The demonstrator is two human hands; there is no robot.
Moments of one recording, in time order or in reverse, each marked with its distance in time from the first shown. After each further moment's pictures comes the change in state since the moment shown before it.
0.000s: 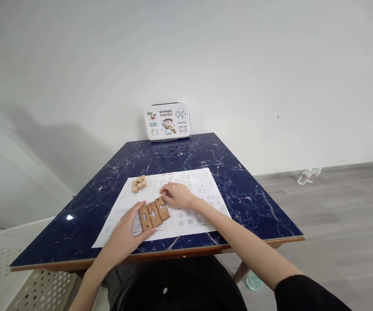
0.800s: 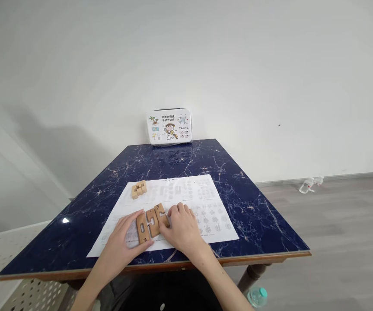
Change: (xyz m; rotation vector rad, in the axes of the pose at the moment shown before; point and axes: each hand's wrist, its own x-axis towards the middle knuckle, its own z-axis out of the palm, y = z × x) left_hand -0.007 -0.013 0.005 -0.028 0.144 0.138; right_hand -0.066 -0.073 0.016 -0.111 0.153 0.406
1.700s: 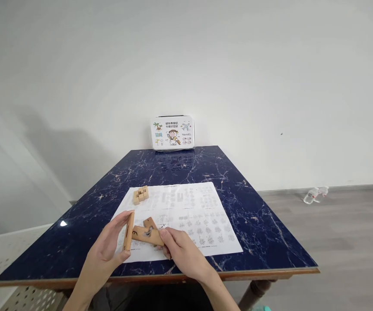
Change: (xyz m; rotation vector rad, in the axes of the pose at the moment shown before) left_hand -0.011 -0.008 -0.021 -0.619 0.118 0.025; right_hand -0.024 0.000 -0.009 0.928 -0.342 -0.096
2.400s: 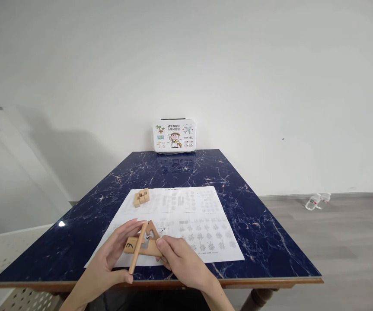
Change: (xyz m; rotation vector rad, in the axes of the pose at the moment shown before) left_hand -0.001 0.011 0.000 -0.076 -0.248 -0.114; right_hand 0.000 -0.003 0.004 -0.062 -0.102 -0.006
